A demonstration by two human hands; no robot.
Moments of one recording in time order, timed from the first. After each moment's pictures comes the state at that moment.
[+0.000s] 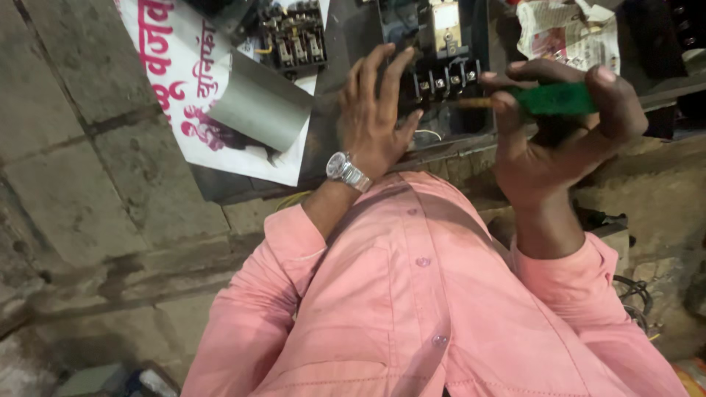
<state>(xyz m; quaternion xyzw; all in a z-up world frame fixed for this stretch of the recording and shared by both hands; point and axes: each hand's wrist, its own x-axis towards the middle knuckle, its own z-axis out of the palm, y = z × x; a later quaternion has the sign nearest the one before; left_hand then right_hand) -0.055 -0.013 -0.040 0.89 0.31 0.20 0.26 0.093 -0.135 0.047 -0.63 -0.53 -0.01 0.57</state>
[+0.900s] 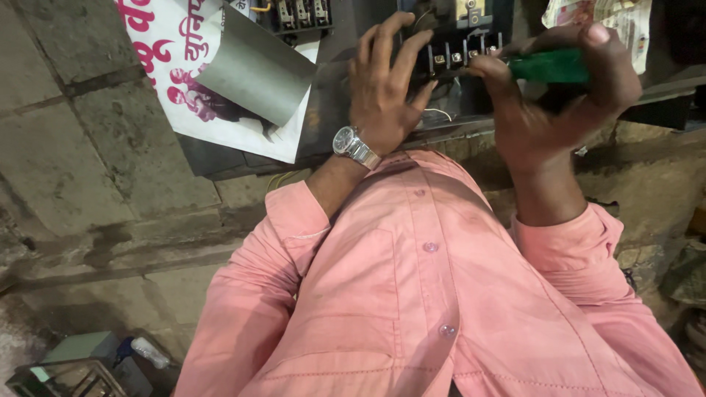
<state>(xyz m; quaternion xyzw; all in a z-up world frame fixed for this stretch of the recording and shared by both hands) -0.052 -0.015 -0.063 0.87 0.32 0.21 0.30 0.102 -0.124 0.004 -0.61 -0.56 -0.07 0.55</state>
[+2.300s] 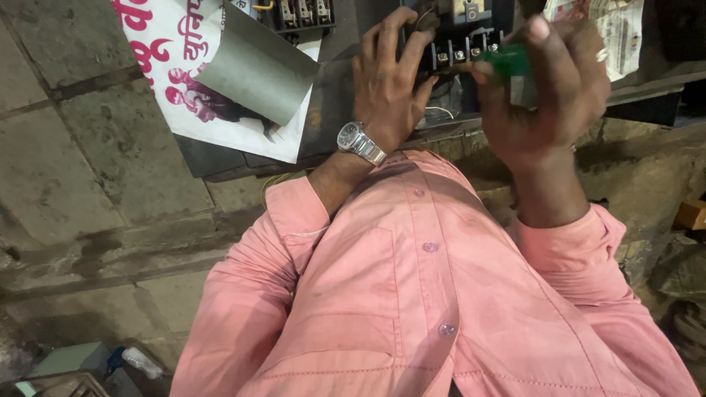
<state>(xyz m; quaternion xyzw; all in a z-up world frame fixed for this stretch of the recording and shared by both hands) -0.047 -0.014 -0.064 0.87 0.33 0.21 0.28 0.104 -0.114 0.027 -0.62 -0.65 -0.14 0.42</state>
